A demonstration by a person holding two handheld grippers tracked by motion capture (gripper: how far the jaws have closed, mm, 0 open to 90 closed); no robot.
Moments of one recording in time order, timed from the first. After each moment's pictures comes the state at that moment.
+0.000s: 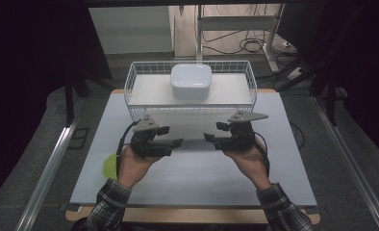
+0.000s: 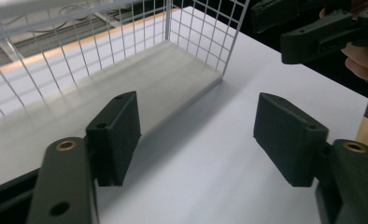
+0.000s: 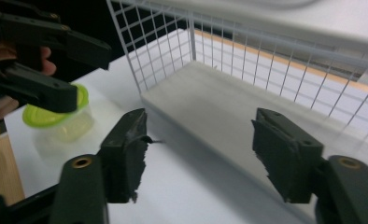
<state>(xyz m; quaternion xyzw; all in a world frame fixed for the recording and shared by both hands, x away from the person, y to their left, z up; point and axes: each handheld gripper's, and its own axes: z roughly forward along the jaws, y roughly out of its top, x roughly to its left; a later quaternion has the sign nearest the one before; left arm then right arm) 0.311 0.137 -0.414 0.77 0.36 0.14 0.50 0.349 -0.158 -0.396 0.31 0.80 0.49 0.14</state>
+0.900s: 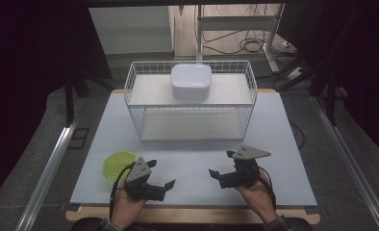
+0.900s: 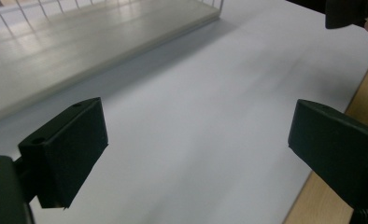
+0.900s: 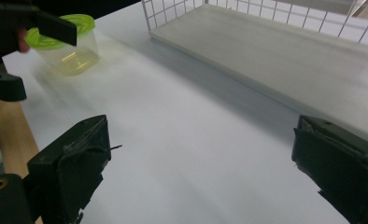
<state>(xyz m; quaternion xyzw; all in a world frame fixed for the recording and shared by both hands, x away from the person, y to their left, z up) 0.239 0.146 -0.504 0.79 0.35 0.16 0.48 0.296 -0.184 -0.472 0.31 0.81 0.48 0.13</state>
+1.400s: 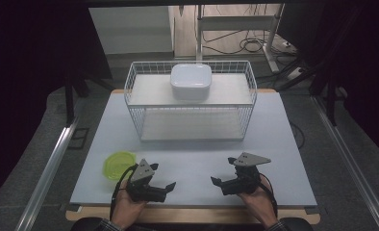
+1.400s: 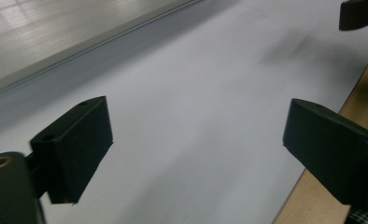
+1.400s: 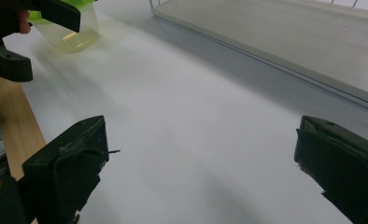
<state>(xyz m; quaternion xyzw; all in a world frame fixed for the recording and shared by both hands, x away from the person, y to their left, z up) 0.243 0.146 -0.505 0.79 0.37 0.14 0.46 0.290 -0.190 -0.493 0.31 0.82 0.47 0.12</state>
